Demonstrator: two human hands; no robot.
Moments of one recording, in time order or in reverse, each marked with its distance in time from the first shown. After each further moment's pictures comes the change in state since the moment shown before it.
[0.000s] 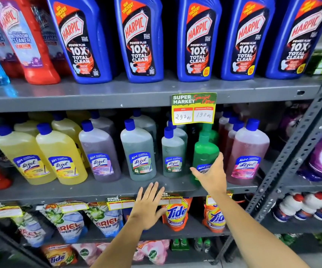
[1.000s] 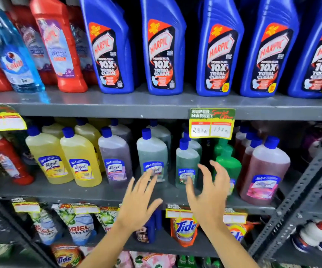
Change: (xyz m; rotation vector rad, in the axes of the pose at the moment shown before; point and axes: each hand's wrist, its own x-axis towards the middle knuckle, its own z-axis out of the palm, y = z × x) left_hand -0.050 -0.032 -0.081 -0.052 0.479 0.012; right_hand -0.077 -0.080 0.002 -0.083 0.319 -0.654
